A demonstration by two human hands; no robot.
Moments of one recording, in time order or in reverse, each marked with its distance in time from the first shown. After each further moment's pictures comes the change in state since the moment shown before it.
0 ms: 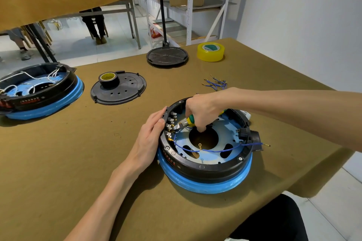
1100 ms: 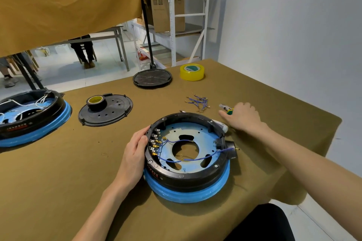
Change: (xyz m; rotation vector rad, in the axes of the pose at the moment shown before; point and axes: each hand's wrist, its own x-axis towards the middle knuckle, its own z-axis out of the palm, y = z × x) left_hand -0.004 -0.001 0.008 -0.049 0.129 0.013; right_hand -0.037 0.139 0.087 0.336 0.714 0.813
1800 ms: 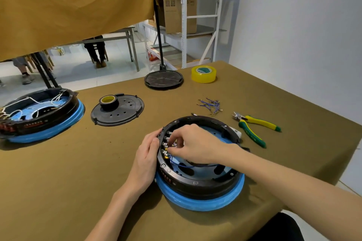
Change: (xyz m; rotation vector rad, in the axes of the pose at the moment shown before) left_hand -0.002 0.000 0.000 -0.009 -0.005 0.024; right_hand -0.115 -0.128 -0.012 0.377 -0.287 -0.824
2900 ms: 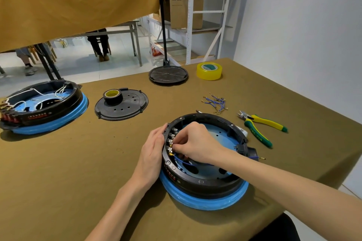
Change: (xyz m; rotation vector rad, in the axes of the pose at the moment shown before) left_hand 0.002 -0.002 0.002 -0.005 -0.013 -0.018; right_hand 0.009 0.003 0.022 0.278 0.076 0.103
